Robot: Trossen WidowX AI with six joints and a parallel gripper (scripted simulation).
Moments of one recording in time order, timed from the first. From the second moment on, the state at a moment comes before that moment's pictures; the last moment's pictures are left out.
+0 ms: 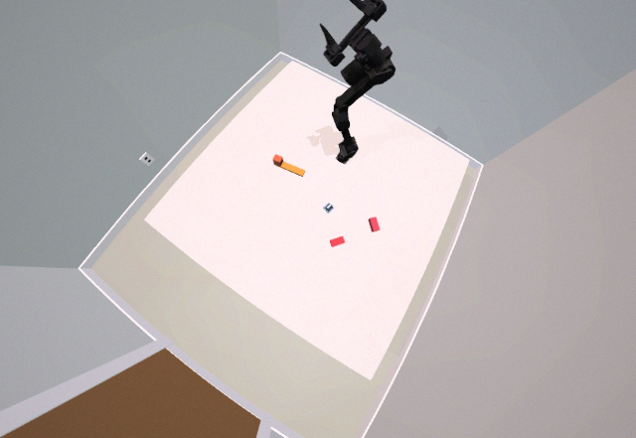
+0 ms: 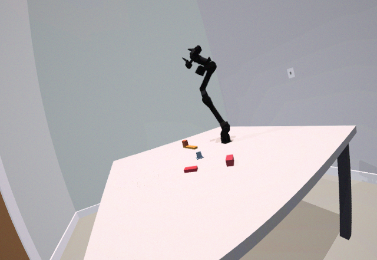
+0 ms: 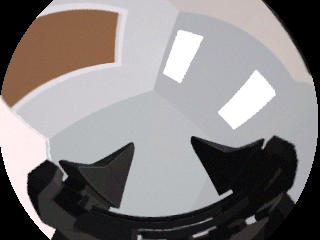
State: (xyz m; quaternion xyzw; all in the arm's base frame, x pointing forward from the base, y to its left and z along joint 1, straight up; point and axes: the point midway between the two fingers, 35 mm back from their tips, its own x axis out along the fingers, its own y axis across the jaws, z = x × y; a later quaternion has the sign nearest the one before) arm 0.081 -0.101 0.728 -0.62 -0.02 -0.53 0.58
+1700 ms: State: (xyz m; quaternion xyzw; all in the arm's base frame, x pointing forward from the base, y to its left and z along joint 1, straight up) arm -0.016 0.025 0.771 -0.70 0.07 -0.71 0.09
